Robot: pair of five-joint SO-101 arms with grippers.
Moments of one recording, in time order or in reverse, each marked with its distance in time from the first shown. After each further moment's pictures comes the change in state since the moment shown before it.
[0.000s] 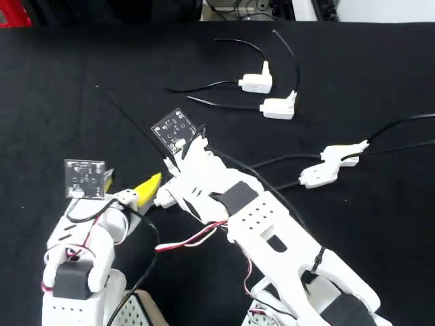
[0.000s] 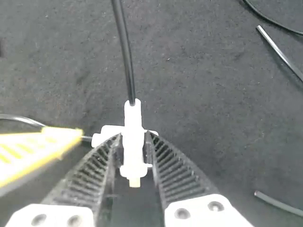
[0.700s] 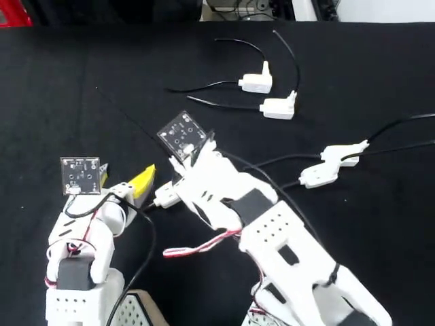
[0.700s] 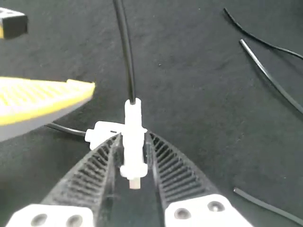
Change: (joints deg) left arm -3.6 0.3 5.0 -8.9 0.6; right arm 1.4 -9.7 2.9 1.8 4.5
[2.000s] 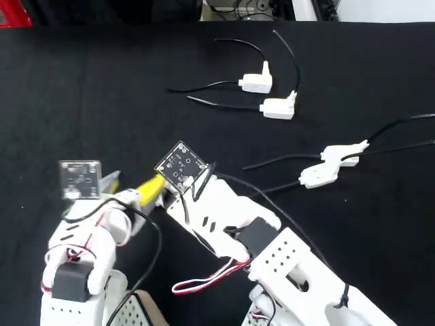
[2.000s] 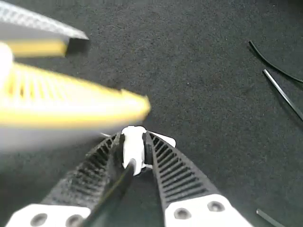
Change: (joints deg) left arm 5.5 -1.6 -6.7 10.5 6.9; right arm -6.2 -12.2 11.8 -6.2 0.0
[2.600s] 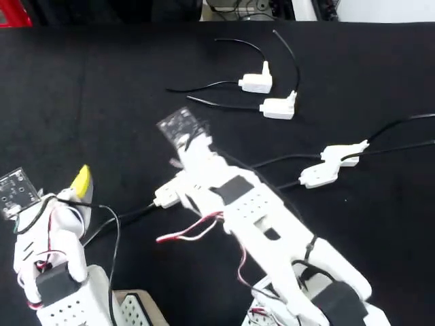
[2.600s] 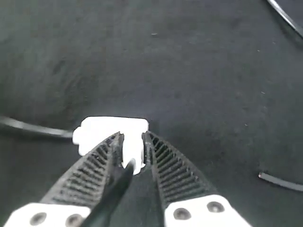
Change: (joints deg) left arm -33.8 0.0 2.7 0.0 -3.9; right arm 8.4 29.2 -15.0 1.1 -10.3
